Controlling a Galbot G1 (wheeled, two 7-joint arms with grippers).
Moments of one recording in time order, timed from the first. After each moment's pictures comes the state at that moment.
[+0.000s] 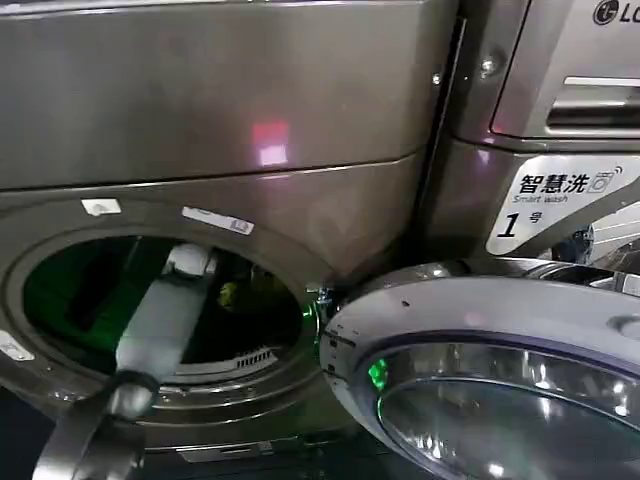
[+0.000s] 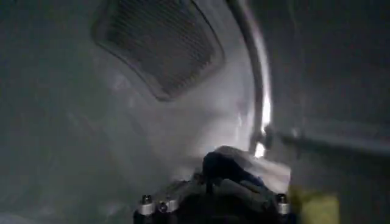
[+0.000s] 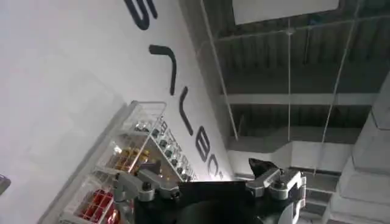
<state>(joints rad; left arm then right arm) 0.36 -1.35 -0.24 -1.01 -0.11 0.01 0.06 -1.94 0.83 2.61 1.78 0.69 -0.17 -0.19</state>
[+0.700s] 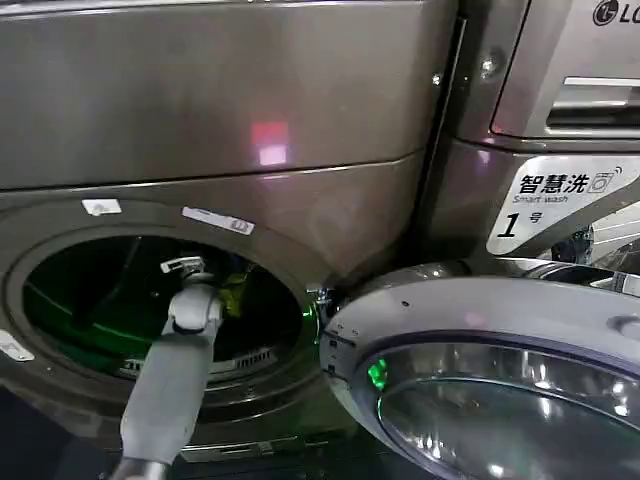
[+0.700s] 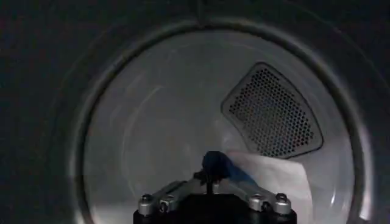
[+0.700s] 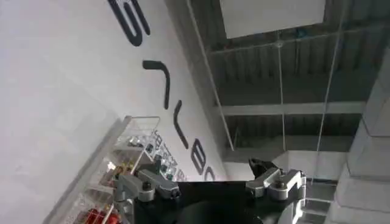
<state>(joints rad) 0.65 -1.41 -0.36 -1.33 -0.09 -0.10 -0.24 -1.96 0.83 2.64 1.78 0.74 -0.14 -0.17</state>
